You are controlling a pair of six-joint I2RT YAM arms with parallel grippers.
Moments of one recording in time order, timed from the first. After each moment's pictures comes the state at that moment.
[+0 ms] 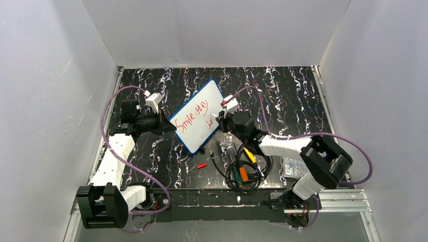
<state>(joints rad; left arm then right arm) 0.01 1.10 0.82 -0.54 0.75 -0.02 0.87 1.53 0.73 0.55 0.19 0.11</state>
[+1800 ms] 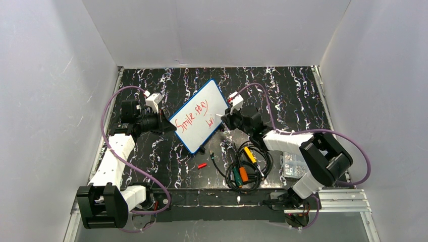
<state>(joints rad) 0.01 1.10 0.82 -0.54 0.75 -0.02 0.73 1.55 0.72 0.52 -0.02 0.08</state>
